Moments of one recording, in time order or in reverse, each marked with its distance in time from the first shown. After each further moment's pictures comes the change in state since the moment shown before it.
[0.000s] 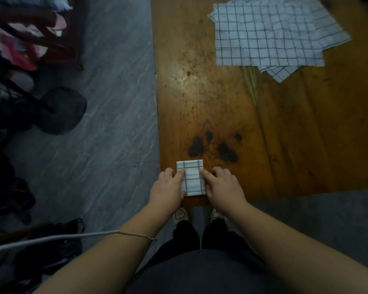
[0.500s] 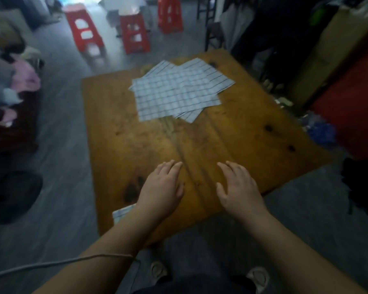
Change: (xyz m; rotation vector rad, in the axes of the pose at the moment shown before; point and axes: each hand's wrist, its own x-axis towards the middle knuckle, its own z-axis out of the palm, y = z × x) left_hand -0.007 0.245 -0.097 0.090 0.271 0.440; right_hand -0.139 0.180 -0.147 0.230 0.443 0.309
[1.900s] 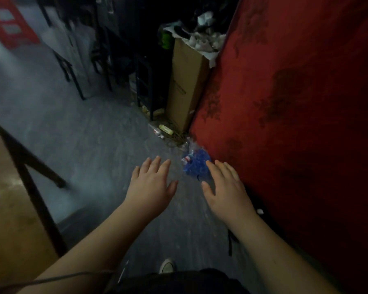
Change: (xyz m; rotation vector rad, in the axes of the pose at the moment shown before) left_hand 0.623 0.716 0.189 0.038 -0.139 0.228; right_hand 0.334 0.753 -0.383 0.015 0.096 0.296
